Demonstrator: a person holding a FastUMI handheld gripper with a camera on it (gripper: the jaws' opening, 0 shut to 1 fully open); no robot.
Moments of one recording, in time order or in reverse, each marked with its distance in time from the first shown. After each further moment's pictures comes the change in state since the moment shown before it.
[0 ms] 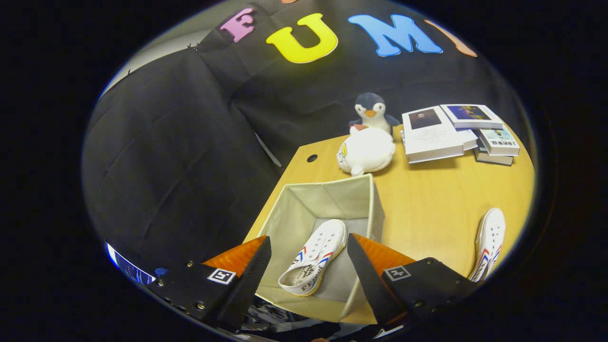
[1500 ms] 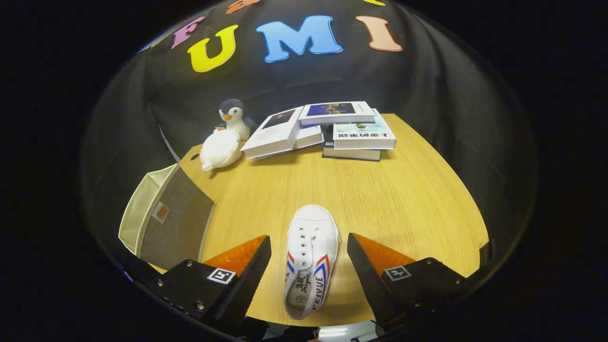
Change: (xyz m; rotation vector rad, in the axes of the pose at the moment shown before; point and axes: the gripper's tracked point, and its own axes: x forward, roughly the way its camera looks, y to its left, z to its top) arm -0.124 -0.308 -0.041 -0.008 0.029 -0.486
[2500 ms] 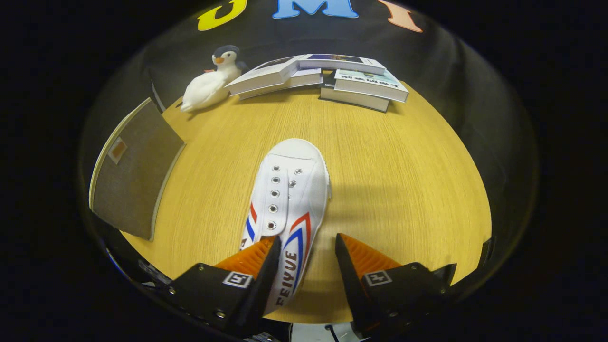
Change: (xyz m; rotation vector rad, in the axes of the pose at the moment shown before) arm 0.042 -0.011 -0.084 -0.112 0.238 -0.025
